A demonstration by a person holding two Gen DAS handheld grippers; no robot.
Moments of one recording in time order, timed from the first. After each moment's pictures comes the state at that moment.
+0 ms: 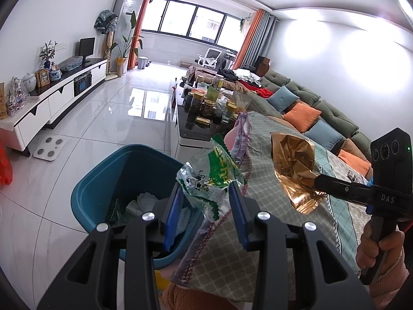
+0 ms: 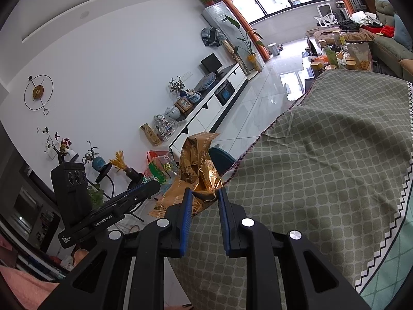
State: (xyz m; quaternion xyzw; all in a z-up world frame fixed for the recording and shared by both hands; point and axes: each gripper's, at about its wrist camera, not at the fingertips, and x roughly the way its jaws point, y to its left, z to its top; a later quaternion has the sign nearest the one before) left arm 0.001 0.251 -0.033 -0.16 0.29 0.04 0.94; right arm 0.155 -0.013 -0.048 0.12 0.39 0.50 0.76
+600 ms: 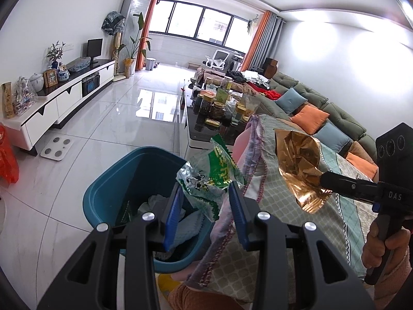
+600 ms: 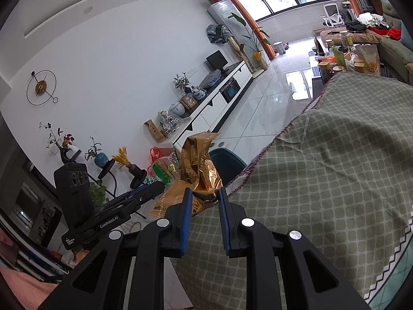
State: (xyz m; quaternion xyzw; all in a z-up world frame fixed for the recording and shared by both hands) left arm 0.003 0.255 -0.037 -0.16 0.29 0.06 0.94; right arm 0.156 0.007 -0.043 0.11 0.39 0.52 0.76
